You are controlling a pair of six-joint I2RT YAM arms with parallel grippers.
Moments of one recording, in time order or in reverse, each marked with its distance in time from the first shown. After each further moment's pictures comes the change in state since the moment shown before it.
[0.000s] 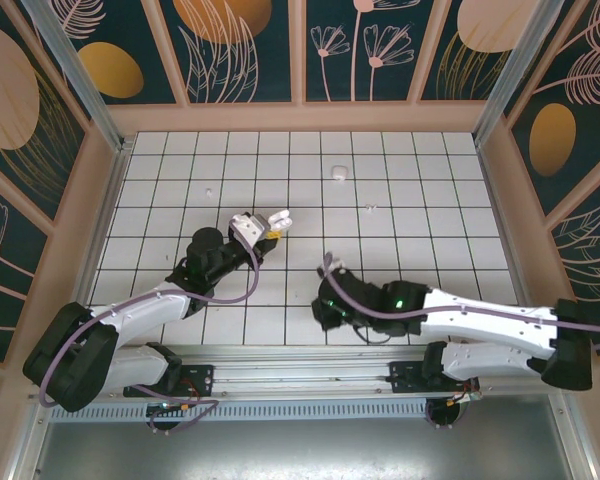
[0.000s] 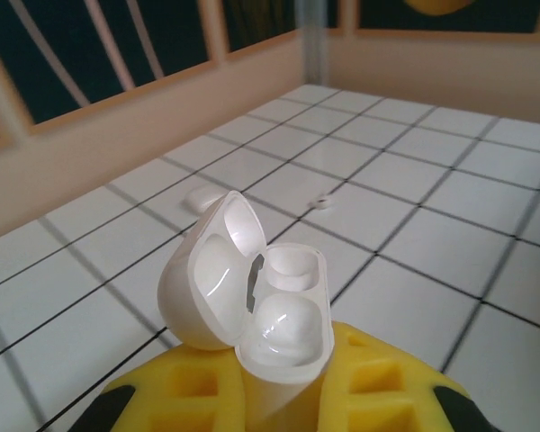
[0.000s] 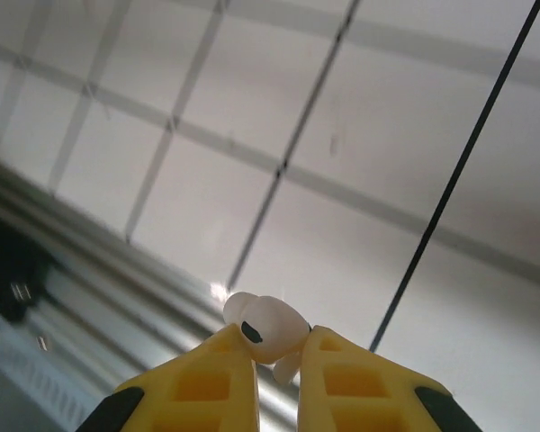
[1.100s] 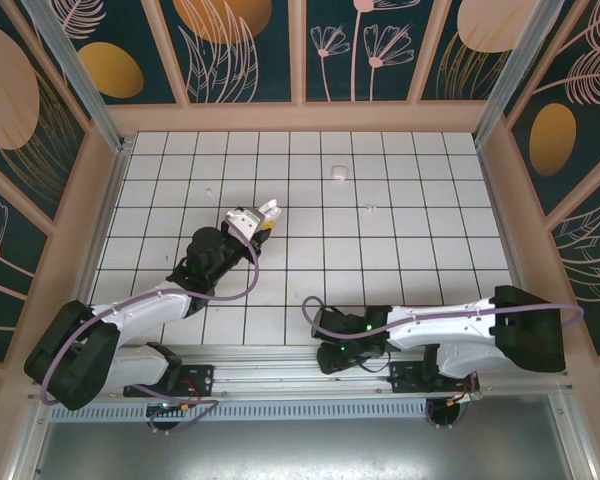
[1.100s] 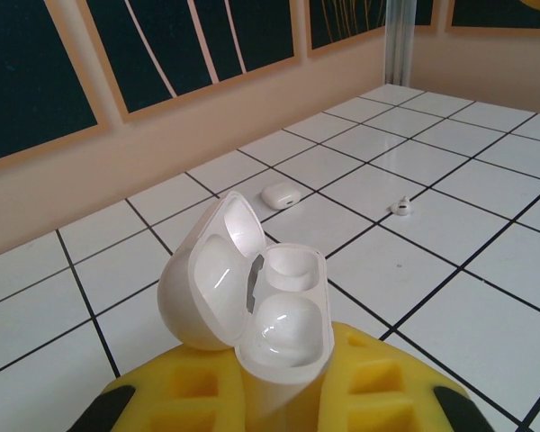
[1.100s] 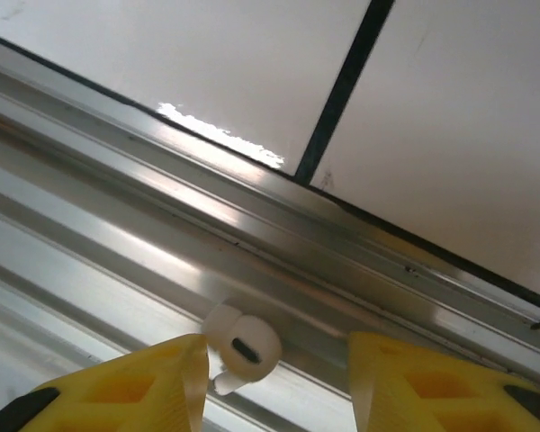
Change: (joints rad) left arm 0.000 0.011 0.001 0.024 -0.222 -0.014; right arm 0.124 0.231 -0.282 0.087 -0.313 0.163
